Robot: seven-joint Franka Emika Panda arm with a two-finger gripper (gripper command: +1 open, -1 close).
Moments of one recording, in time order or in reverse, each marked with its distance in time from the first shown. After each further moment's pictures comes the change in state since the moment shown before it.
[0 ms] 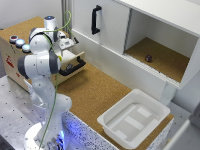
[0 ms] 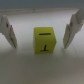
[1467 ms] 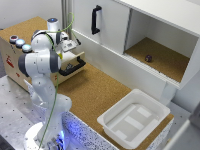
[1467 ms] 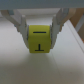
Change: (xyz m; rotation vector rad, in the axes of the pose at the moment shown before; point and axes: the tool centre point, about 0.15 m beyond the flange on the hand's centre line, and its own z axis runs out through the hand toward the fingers) arm -0.008 0.043 -0.024 -0.057 0.046 0.051
